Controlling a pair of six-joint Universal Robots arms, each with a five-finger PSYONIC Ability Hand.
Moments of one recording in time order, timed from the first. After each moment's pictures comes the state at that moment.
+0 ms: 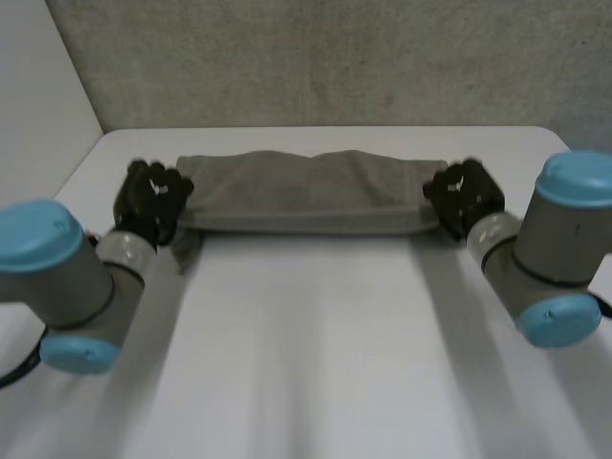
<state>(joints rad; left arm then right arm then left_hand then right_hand) 4.40 -2.04 -1.69 3.72 -1.53 3.85 1.93 -1.01 1.41 -0.22 1.50 2.38 1.43 1.51 1.55 1.52 1.51 1.31 1.33 1.34 1.33 1.19</state>
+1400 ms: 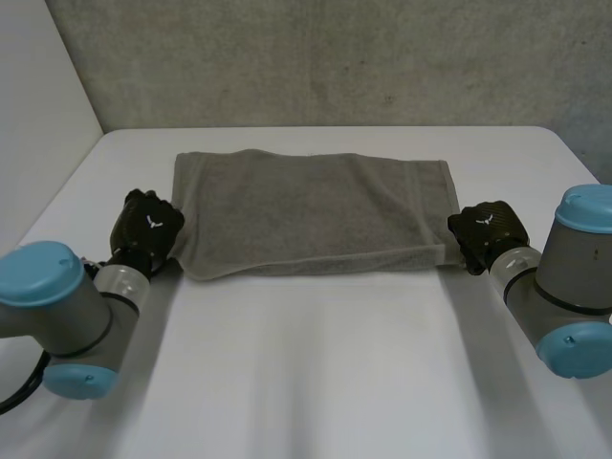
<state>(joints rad) 4.47 -2.13 -1.79 3.86 -1.49 4.02 1.84 -1.01 1.55 -0.24 1.51 2.60 0.74 0.75 0.74 0.75 0.72 1.32 1.32 1.34 1.34 1.18</state>
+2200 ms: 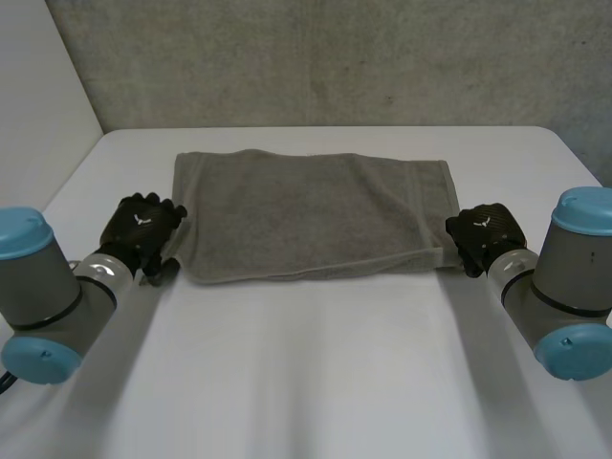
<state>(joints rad) 4.55 -2.11 -1.68 3.58 -1.35 3.67 1.85 -1.01 1.55 -0.24 1.51 2.60 0.36 0.37 0.37 0.37 0.38 1.32 1.32 1.34 1.34 1.18</state>
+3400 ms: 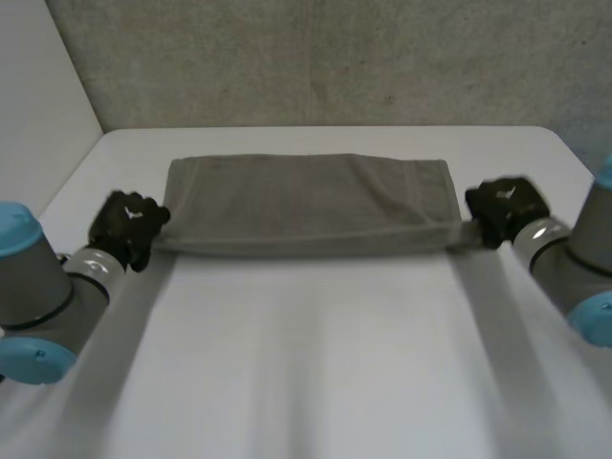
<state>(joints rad) 4.55 -2.03 -1.72 3.58 -1.40 3.82 1.77 -1.07 1.45 -0.13 1.43 2.68 1.41 1.49 1.54 1.51 1.47 1.32 1.31 1.34 1.34 1.16</state>
